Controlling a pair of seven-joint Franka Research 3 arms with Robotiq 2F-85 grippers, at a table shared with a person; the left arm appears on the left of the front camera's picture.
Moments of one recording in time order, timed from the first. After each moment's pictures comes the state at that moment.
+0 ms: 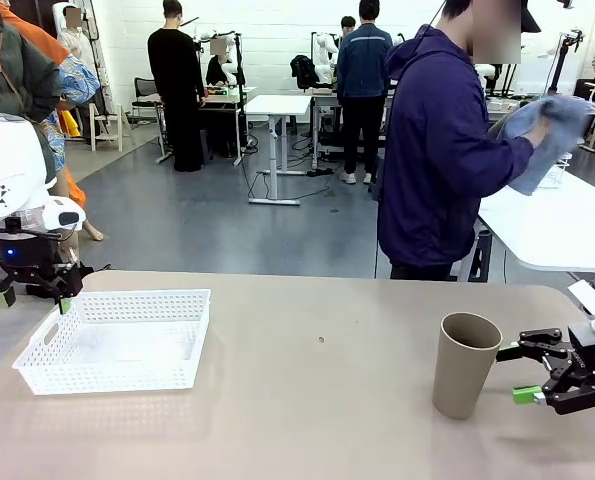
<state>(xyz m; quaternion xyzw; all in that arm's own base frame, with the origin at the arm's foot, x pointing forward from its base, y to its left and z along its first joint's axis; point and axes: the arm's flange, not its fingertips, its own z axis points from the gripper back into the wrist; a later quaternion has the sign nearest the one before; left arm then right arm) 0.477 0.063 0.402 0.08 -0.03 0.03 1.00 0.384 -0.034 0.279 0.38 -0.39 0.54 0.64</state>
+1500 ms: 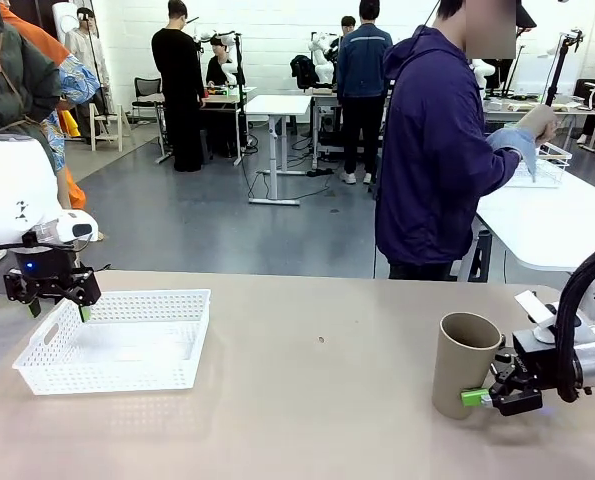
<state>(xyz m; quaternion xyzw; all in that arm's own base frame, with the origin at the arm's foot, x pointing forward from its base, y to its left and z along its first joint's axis) 0.497 0.055 0.367 0.04 -0.03 0.02 1.00 0.412 0.028 0.237 0.44 -0.40 0.55 0.59</state>
